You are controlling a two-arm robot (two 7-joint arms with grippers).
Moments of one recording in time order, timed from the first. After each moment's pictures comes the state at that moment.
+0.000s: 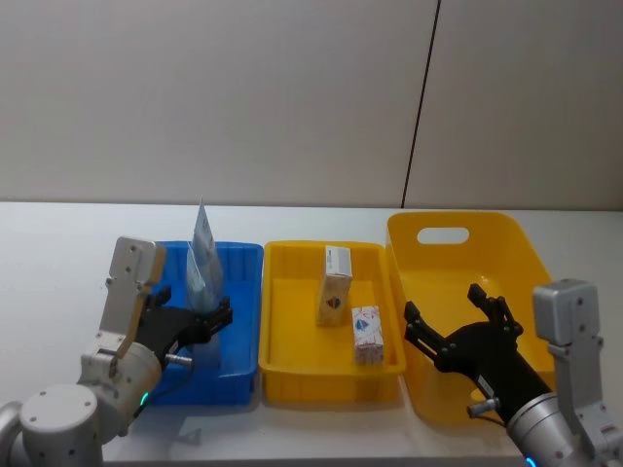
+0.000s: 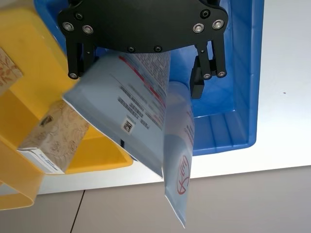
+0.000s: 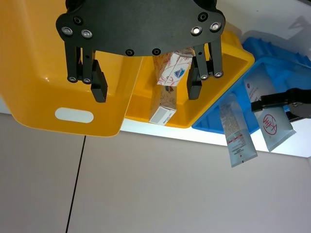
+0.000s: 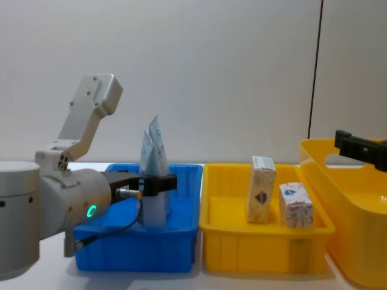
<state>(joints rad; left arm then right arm) -0.45 0.14 0.39 -1.22 -0.30 0.16 -0.06 -0.01 0.34 -0.23 -1.77 0.29 0.03 0.07</state>
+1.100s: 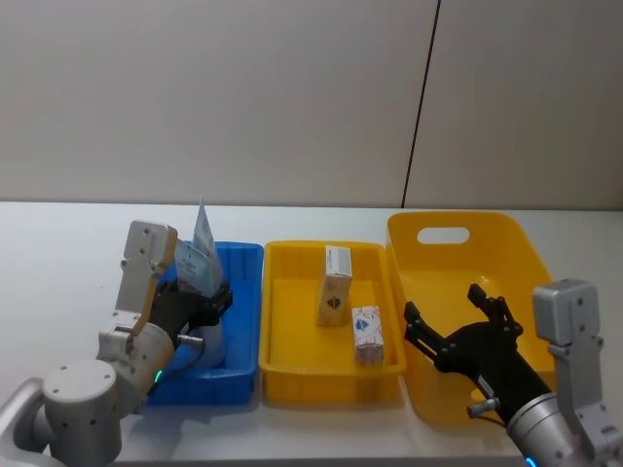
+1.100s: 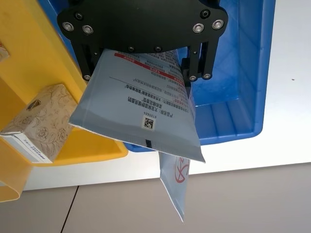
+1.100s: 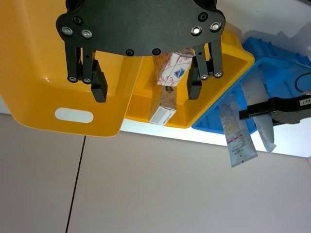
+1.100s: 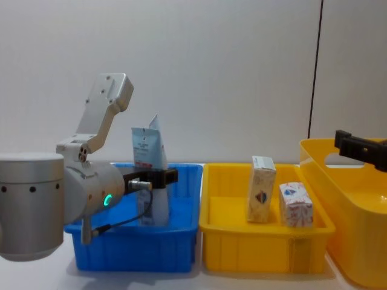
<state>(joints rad) -0.55 0.08 0.39 -1.06 -0.29 0.13 -0.07 -0.01 0.34 -0.23 -1.77 0.29 0.03 0.07</state>
